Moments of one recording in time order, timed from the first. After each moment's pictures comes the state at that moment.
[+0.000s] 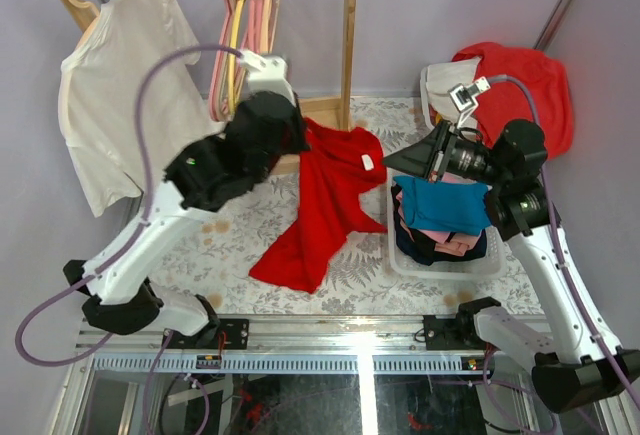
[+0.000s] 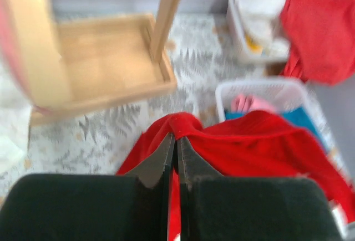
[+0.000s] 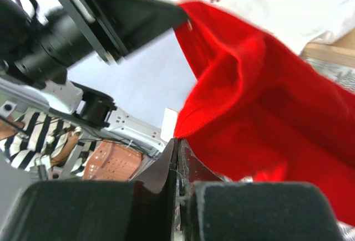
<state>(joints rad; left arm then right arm) -0.90 1.40 1.79 -0.84 -0.55 -0.51 0.24 0.95 1.12 -0.16 -0.94 0.83</state>
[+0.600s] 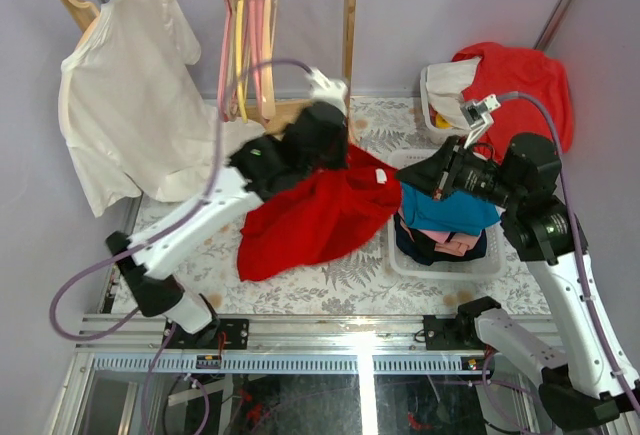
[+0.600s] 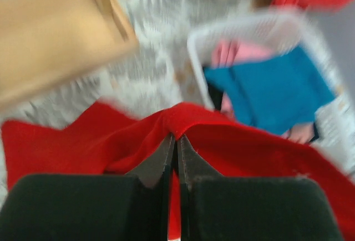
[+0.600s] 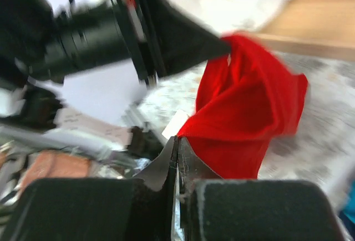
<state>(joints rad) -0.88 1.55 1.88 -0.80 -0.36 -0.47 0.32 0.90 1.23 -0.46 -0.72 0.63</state>
